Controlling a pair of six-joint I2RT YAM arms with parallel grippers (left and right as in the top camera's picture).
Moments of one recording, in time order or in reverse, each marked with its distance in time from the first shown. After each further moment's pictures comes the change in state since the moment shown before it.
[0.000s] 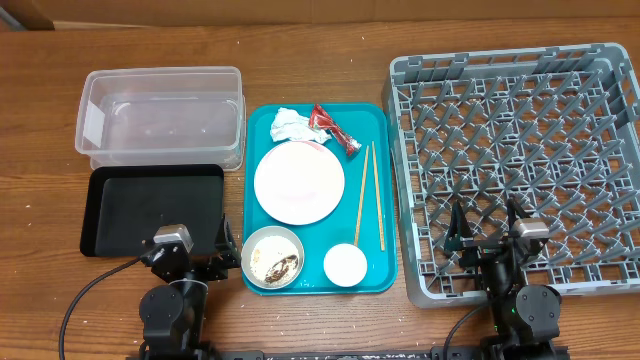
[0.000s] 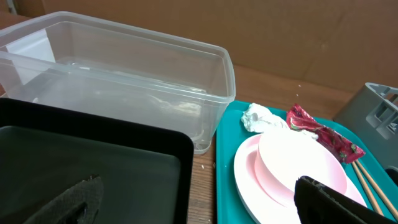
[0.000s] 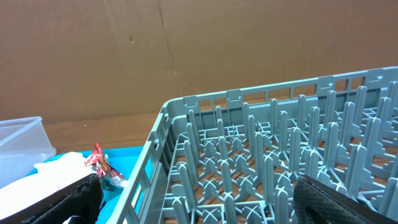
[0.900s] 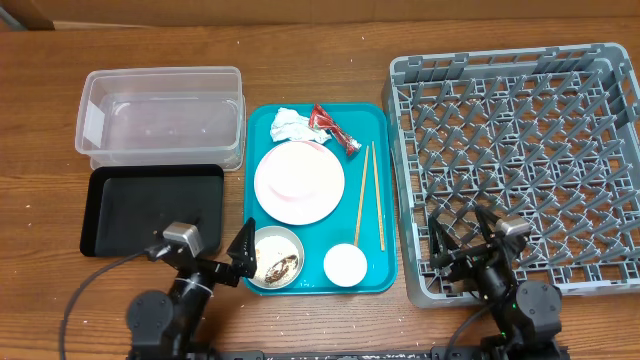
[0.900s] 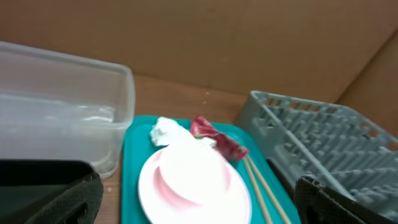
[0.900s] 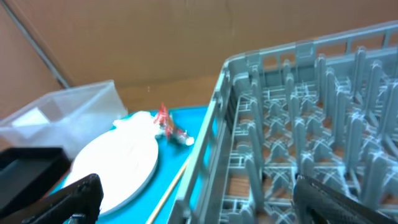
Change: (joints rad) left arm 0.000 0.096 0.163 0.016 0.338 -0.079; right arm 0.000 0.029 0.109 -0.224 -0.266 0.109
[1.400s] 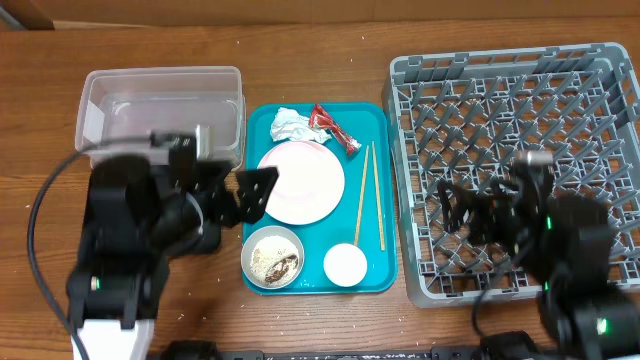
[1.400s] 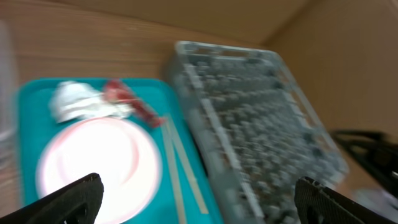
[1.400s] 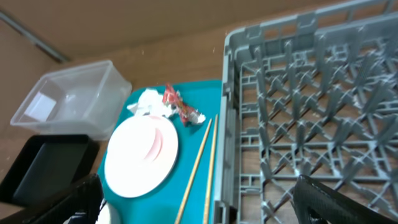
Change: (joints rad) left arm -0.055 0.835 0.813 -0.406 0.333 0.017; right arm 0.000 0.725 0.813 -0.494 -0.032 0.023
